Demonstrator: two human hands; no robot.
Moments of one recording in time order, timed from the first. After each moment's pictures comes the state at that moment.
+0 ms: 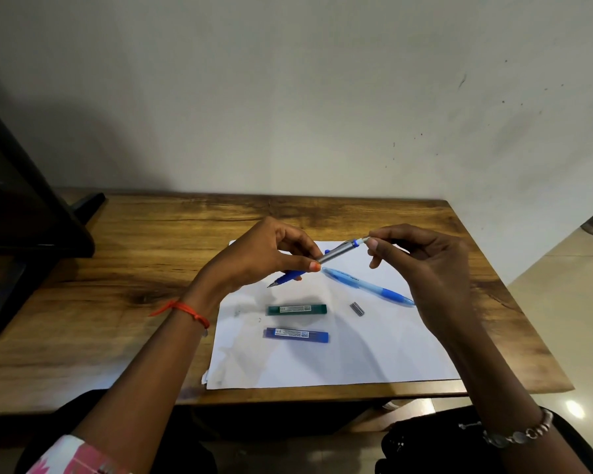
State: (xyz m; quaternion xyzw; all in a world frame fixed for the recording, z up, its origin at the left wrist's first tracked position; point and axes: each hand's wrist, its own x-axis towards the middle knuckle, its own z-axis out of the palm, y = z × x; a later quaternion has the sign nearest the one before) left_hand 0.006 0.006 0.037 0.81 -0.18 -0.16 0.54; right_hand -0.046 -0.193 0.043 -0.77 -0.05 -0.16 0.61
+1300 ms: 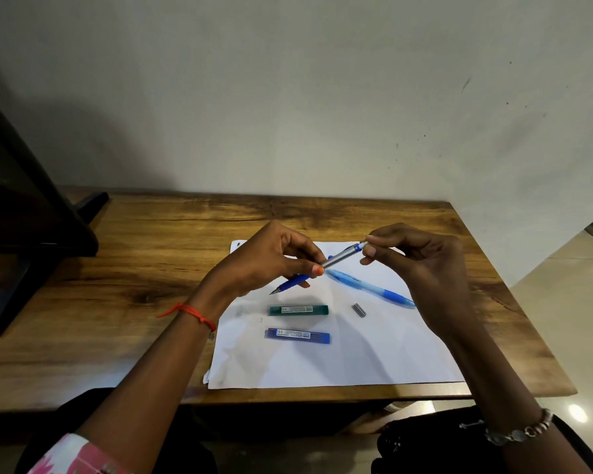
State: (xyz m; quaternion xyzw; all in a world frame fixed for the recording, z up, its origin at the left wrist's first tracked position) left_hand 0.005 0.001 0.030 0.78 -0.16 -0.18 0.58; right_hand -0.041 -0.196 0.042 -0.78 -0.09 -0.14 0.61
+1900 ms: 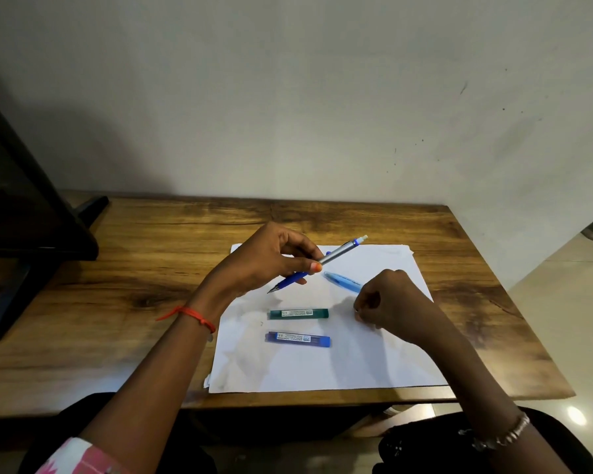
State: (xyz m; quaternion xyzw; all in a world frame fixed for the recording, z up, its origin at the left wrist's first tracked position) left_hand 0.007 0.002 0.033 0.80 -0.15 -0.16 0.56; right_hand -0.033 -0.194 0.014 -0.96 -0.04 0.13 0.24
